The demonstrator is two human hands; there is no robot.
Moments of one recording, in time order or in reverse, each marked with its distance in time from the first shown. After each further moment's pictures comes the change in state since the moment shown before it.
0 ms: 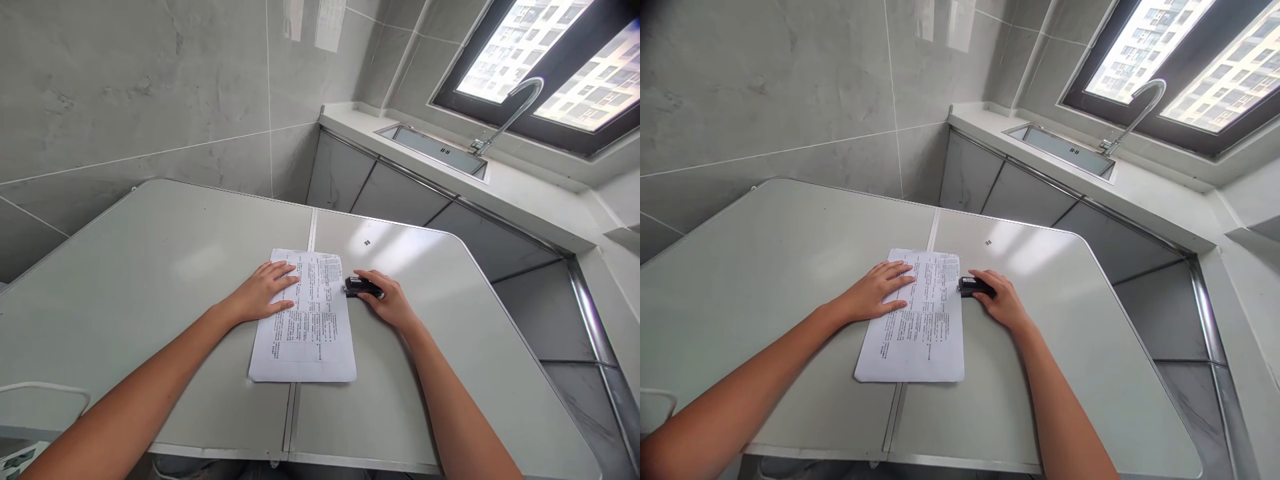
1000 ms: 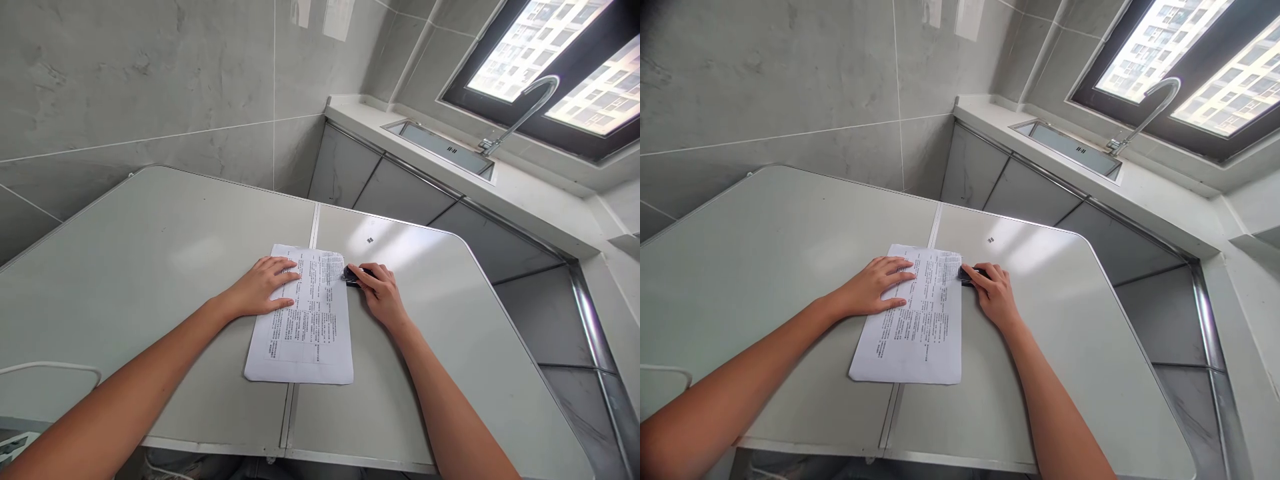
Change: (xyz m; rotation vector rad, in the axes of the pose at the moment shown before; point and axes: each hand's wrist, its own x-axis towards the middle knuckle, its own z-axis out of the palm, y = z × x) left_hand 0.001 0.001 -0.001 -0.059 0.036 0.012; right_hand 0.007 -0.009 0.021 -0.285 0.101 -0.053
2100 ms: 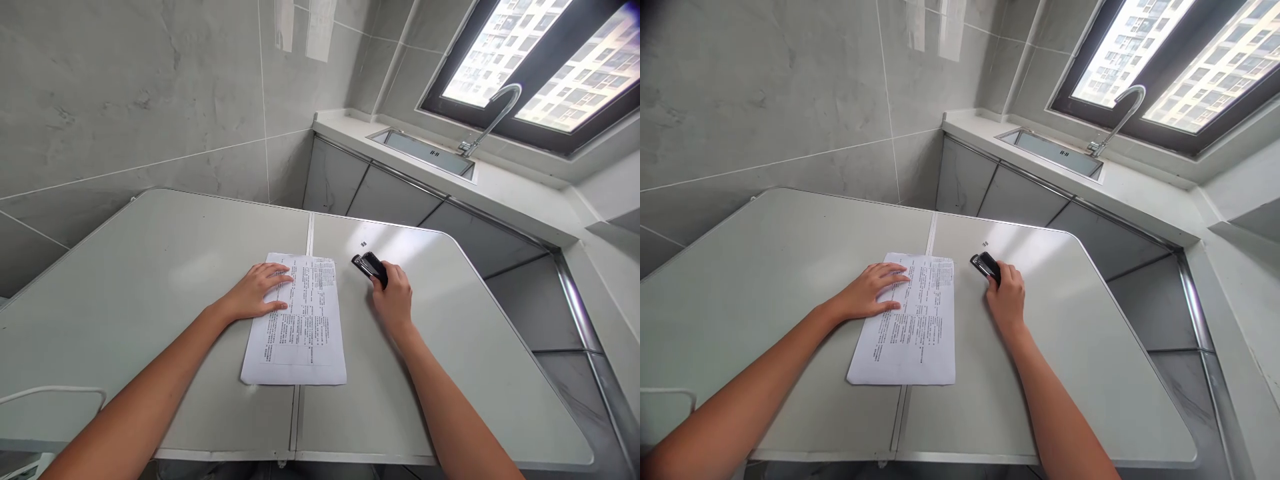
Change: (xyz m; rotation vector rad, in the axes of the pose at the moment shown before) left_hand -0.004 -0.012 -0.016 -0.034 0.019 -0.012; right_hand -0.002 -0.003 -0.005 -0.138 0.344 0.357
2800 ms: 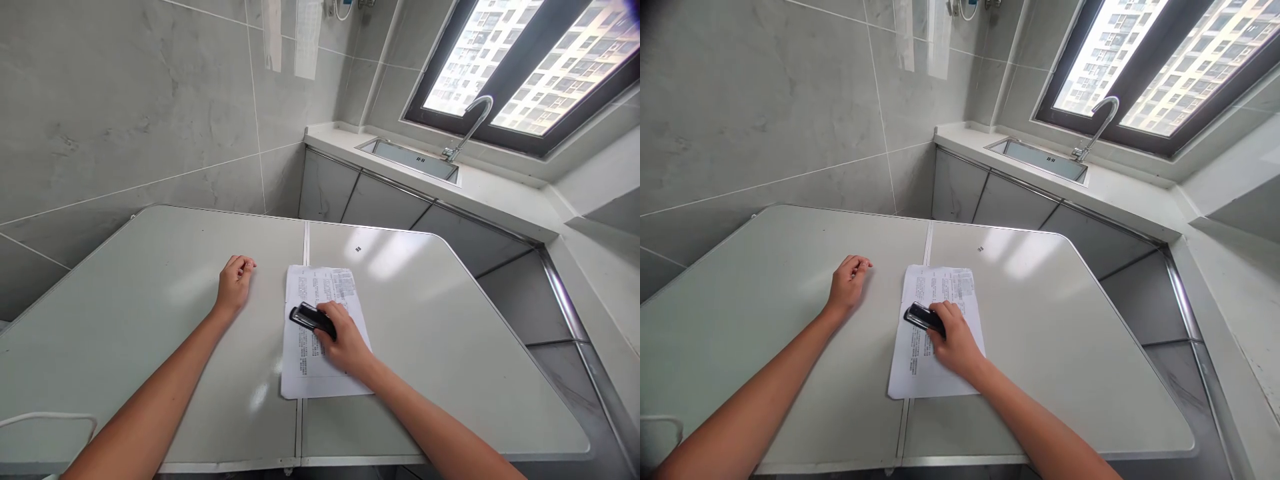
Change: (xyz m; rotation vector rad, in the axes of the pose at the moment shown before) left_hand 0.005 -0.019 -0.007 -0.273 0.682 -0.464; right_hand -0.070 -0.103 0.000 0.481 -0.522 -0.097
